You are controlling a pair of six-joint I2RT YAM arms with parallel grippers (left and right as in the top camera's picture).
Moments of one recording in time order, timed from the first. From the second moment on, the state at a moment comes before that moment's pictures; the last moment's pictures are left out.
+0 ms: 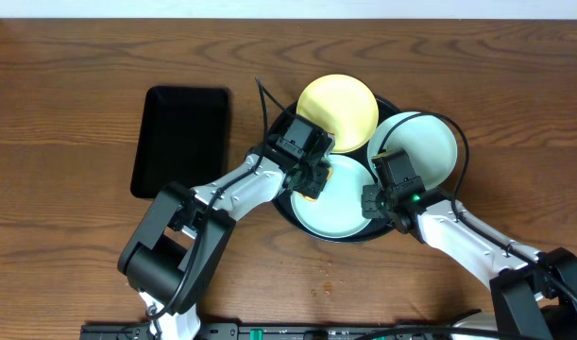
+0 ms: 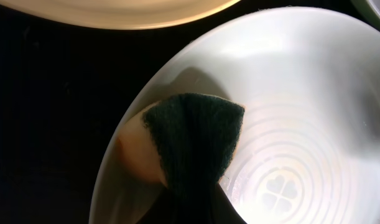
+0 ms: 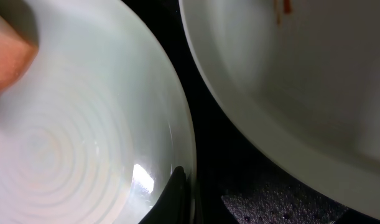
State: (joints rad) left arm -0.59 1.91 1.10 -0.37 0.23 -0.15; right arm 0.43 1.54 0.68 -0.29 0.03 0.41
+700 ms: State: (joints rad) left arm -0.67 1.90 1.09 -0.37 0.26 -0.17; right arm 0.43 1.54 0.68 -0.29 0.03 0.41
